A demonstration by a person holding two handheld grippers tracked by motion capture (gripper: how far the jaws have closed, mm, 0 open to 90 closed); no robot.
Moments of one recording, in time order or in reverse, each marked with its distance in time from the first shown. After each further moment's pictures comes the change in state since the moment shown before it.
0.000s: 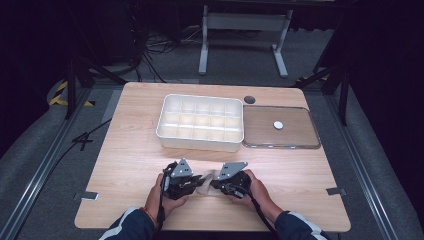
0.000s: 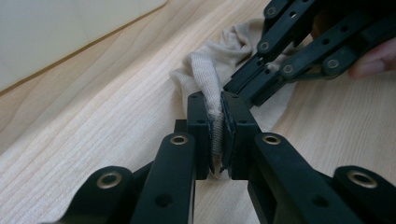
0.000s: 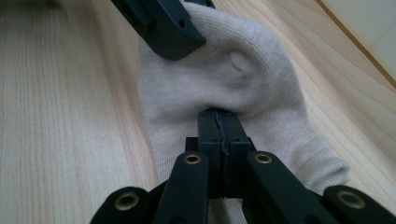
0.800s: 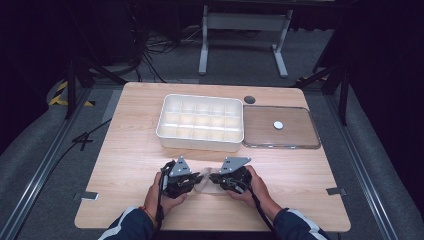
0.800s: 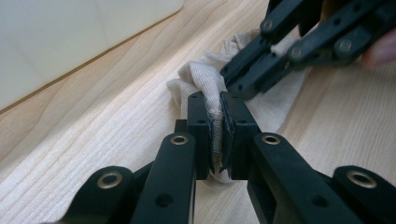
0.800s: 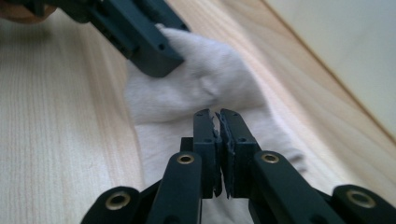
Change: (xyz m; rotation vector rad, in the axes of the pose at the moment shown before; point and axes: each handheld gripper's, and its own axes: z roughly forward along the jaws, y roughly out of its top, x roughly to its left) left arm 0.004 0.001 -0.003 -0.009 0.045 0.011; right arm -0.007 0.007 -0.004 -0.063 -0.024 0.032
